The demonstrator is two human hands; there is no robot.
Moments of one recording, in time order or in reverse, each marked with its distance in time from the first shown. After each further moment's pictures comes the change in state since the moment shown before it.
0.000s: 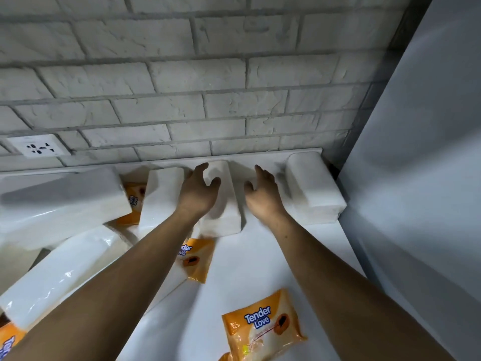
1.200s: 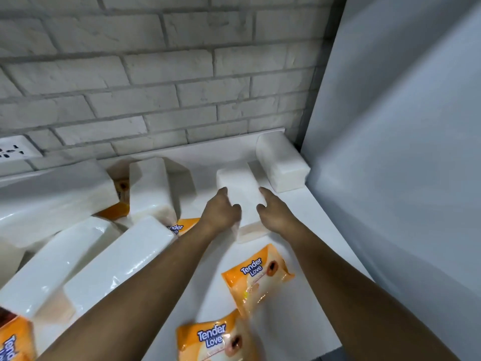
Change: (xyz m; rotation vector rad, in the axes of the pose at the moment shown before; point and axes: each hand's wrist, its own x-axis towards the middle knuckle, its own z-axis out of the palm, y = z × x) left_hand -0.107 -0.006 0.037 -0.011 -0.429 0.052; right_hand -0.135 0.044 -0.025 0.009 -0.059 0.248
